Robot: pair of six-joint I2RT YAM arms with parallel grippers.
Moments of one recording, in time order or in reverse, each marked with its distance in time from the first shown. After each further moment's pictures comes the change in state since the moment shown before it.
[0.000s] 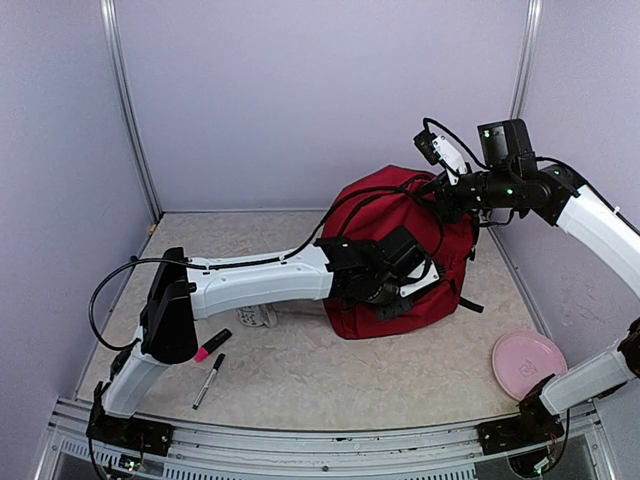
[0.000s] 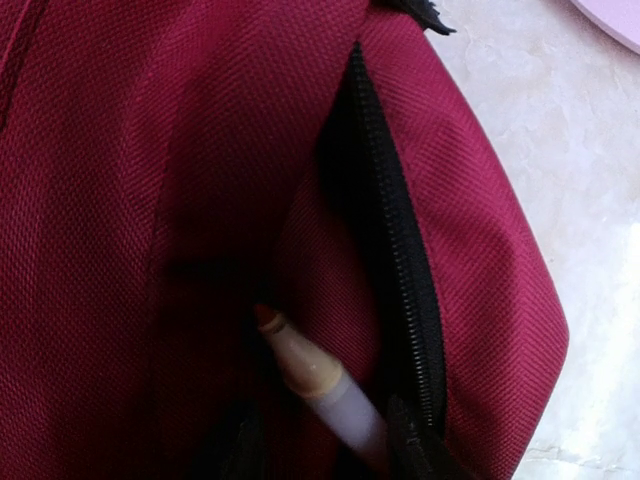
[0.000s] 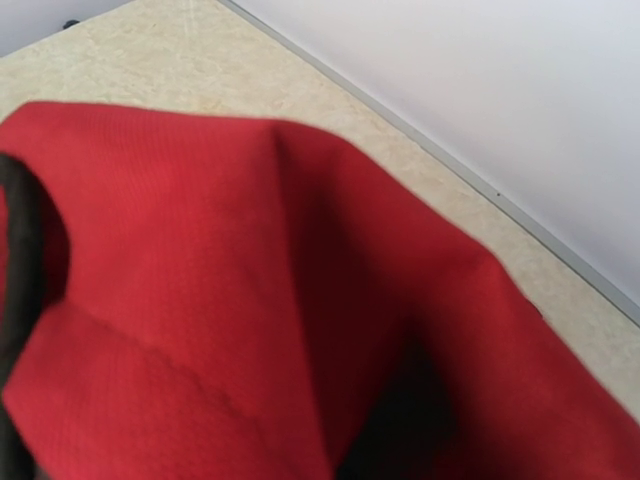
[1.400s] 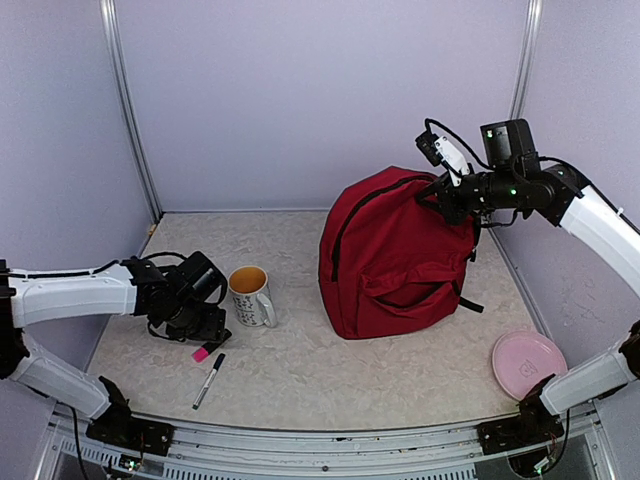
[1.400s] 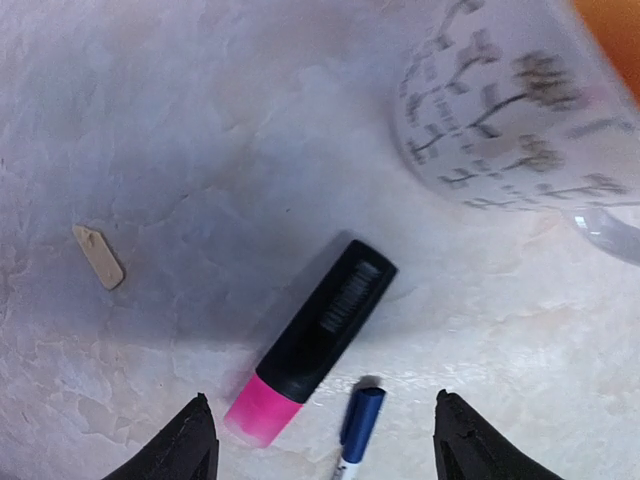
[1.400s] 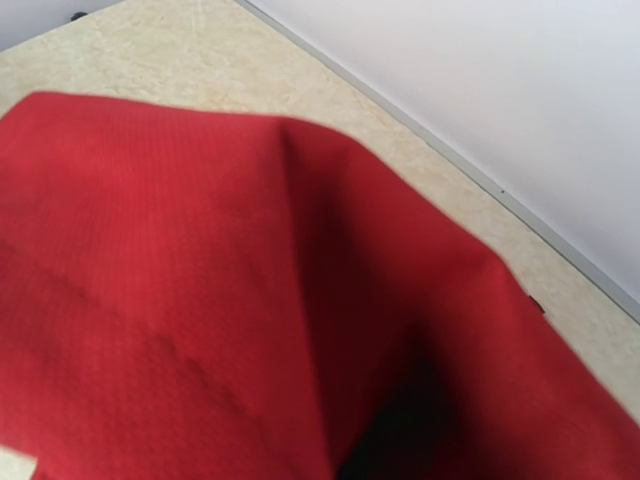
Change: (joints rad) left arm 0.423 -1.066 -1.387 -0.027 0.050 -1.019; right arm -0.004 -0.014 -0.001 -0.023 -0.010 -0.016
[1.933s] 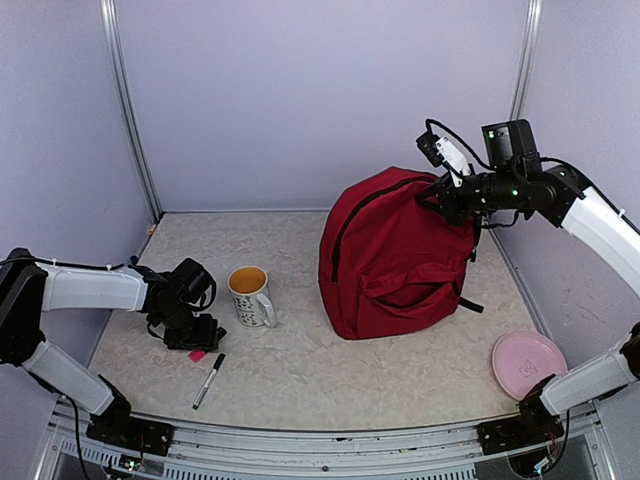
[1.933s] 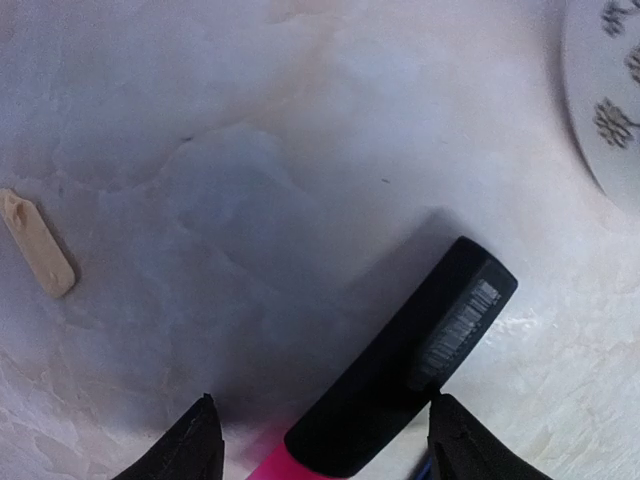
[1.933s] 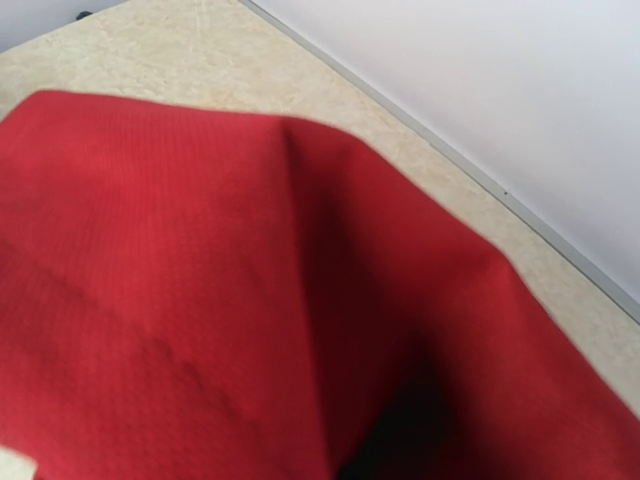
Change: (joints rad) left arm 0.194 0.139 -0.114 0.132 0.190 0.082; right arm 0.000 -0.008 -0.005 -0.001 -0.008 -0.005
